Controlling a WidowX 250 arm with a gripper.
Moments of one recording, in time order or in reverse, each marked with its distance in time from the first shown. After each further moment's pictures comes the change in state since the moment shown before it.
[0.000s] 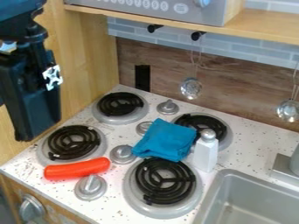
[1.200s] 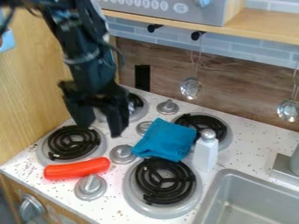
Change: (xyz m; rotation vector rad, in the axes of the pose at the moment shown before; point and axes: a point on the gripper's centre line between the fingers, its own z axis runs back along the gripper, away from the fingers) arm 0.133 0.060 -0.135 -0.040 -0.059 0.091
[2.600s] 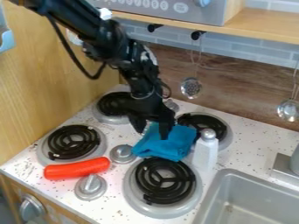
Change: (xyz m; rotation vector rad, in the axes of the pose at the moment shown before) arm 0.122 -0.002 -0.113 0.035 -0.192 -0.027
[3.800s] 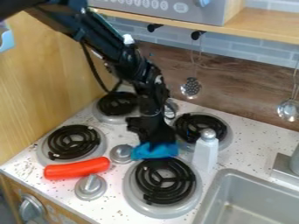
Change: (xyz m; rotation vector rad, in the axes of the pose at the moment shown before) arm -0.017 0.007 -0.039 0.116 0.132 0.042
